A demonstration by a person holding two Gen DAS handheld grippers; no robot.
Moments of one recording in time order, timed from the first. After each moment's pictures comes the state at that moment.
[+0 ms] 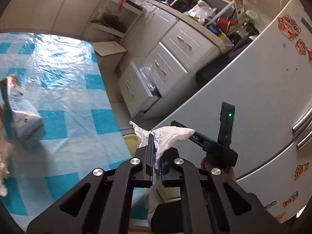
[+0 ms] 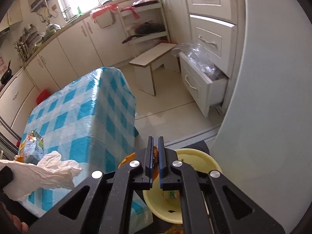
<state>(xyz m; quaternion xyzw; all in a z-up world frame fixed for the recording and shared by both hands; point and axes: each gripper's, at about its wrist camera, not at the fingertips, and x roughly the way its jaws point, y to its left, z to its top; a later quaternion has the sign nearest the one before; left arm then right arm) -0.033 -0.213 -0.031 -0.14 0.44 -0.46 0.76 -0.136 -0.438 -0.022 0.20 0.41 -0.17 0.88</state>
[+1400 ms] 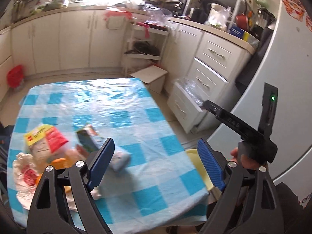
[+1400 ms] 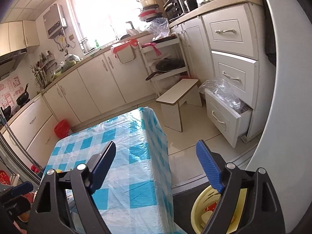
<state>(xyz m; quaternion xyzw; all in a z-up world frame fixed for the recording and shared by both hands) -0.012 -0.125 0.044 -0.02 0.37 -0.31 0.88 -0.085 -0.355 0.040 0.20 0.26 -0.12 0.94</state>
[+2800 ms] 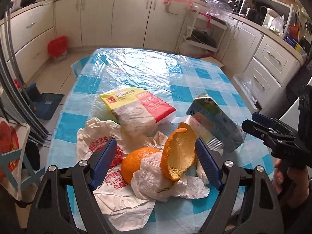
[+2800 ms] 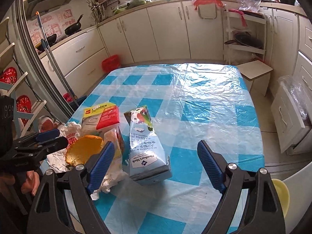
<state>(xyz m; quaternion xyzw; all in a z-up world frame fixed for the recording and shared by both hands) 0.044 0.019 -0.043 -0.02 0.43 -0.17 0.88 -0.029 -0.194 -0.002 0.07 0.39 0.11 0.91</state>
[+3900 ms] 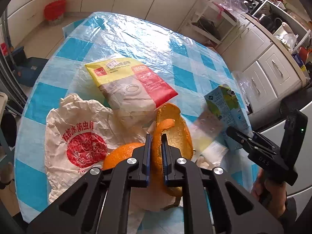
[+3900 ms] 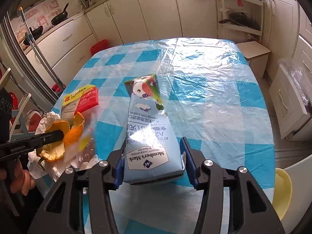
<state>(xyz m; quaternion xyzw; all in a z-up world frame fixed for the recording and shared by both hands) 0.080 0.025 -0.077 -0.12 0.51 -0.19 0.83 -0.013 -0.212 -0.033 0.09 0.45 0.09 0.88</state>
